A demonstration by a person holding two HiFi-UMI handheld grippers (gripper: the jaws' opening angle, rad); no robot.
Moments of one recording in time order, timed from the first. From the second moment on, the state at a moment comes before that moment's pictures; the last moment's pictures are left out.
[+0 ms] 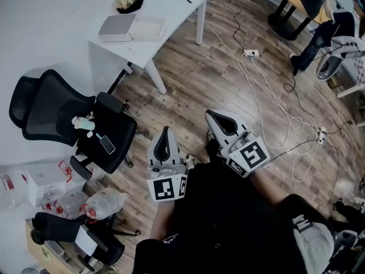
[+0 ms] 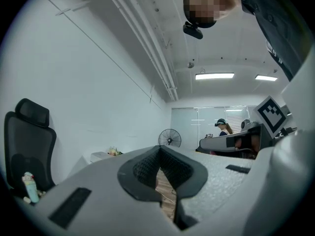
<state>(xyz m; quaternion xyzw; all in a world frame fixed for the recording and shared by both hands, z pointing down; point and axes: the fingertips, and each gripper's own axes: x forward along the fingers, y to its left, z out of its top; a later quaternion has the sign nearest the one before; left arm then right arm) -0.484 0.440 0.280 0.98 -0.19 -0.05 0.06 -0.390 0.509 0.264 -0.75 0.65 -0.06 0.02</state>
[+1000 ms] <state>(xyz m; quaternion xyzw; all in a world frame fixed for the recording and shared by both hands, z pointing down) -0.305 0.372 0.288 0.97 -0.24 -0.01 0.03 -0.207 0.424 0.275 -0.72 0.68 -0.09 0.03</state>
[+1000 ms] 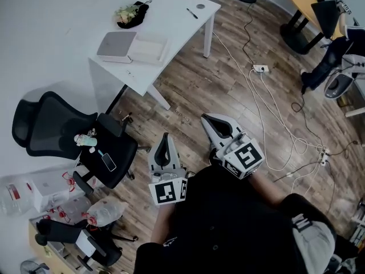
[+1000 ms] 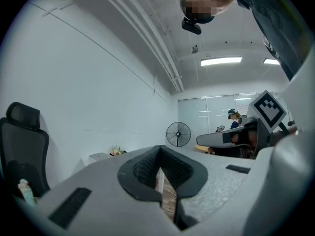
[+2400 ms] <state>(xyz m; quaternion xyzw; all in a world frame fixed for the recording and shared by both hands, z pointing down) -0.053 0.309 0.311 0.98 -0.18 0.00 0.06 0.046 0.389 0.300 -0.78 0.62 -0.10 0.03</state>
